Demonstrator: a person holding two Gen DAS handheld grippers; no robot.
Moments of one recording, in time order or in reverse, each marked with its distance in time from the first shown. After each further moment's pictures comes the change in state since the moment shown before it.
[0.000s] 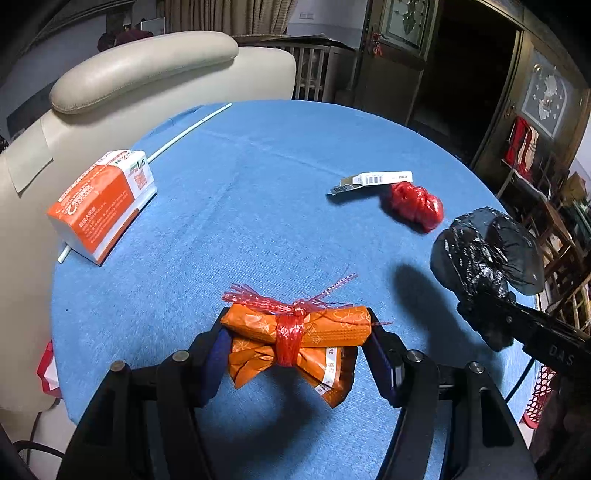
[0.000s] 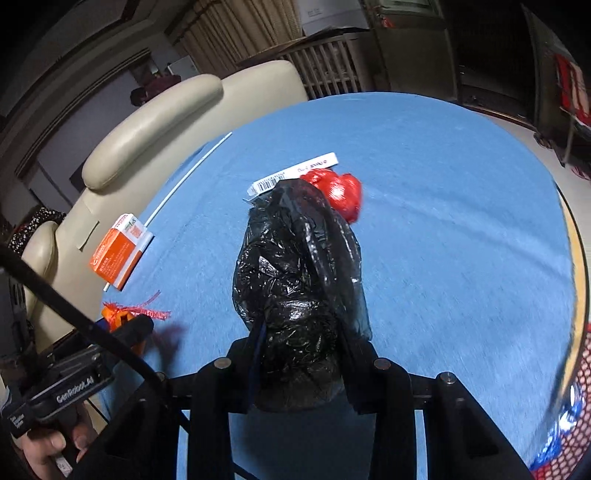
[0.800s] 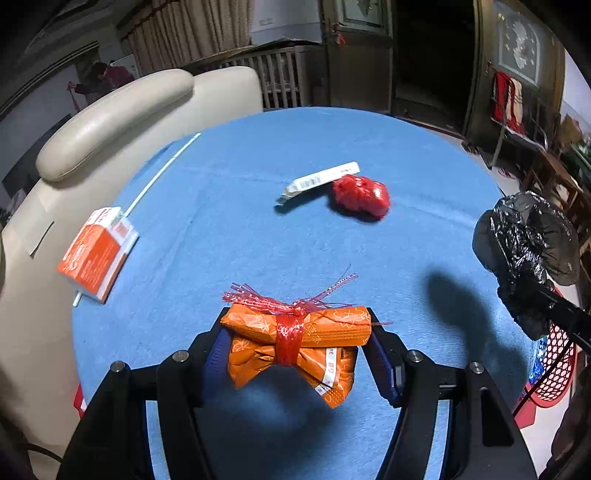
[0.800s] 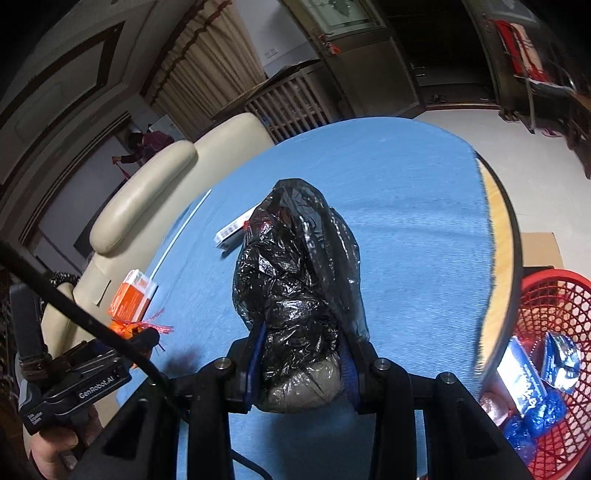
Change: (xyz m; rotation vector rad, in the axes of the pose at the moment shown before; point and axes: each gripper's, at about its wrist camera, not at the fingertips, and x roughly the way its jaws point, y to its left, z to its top) left arm -0.021 -0.087 -0.001 0.196 -0.003 0.087; right arm -0.061 -0.057 -0.032 0.192 -0.161 0.039
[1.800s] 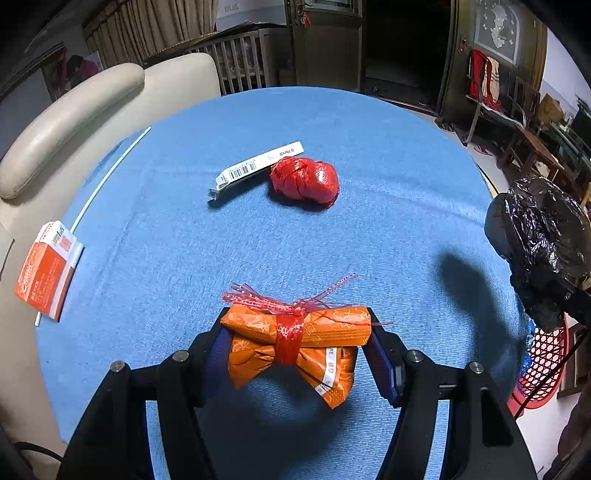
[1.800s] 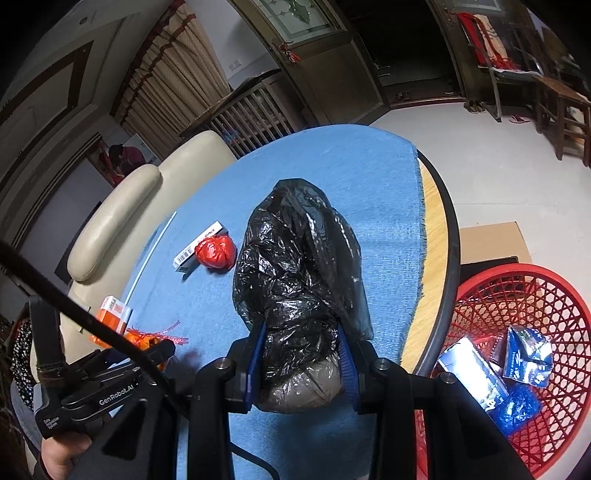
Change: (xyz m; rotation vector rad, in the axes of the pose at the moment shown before) left arm 0.032 -0.041 0.013 0.051 0.071 -0.098; right arm -0.015 0.016 -0.010 0.083 -0.034 -0.097
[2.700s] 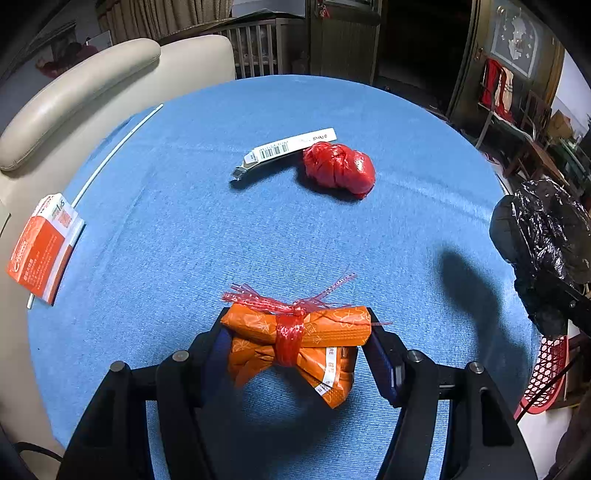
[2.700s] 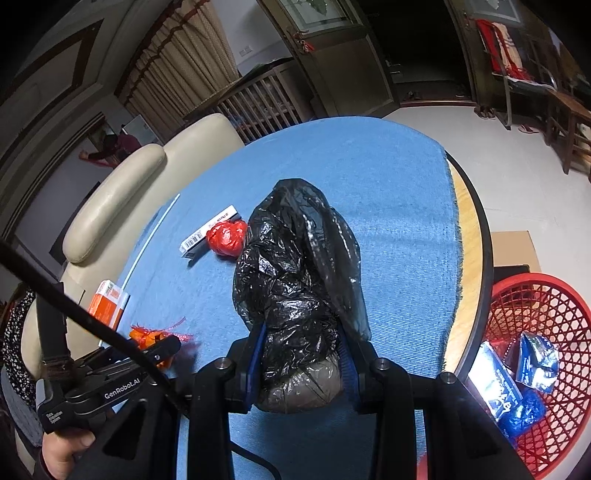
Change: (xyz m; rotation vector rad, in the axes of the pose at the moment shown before) left arm 0.019 0.023 0.000 -0.059 0.034 -0.009; right arm 0.021 0.026 0.010 -0.044 0.038 -0.015
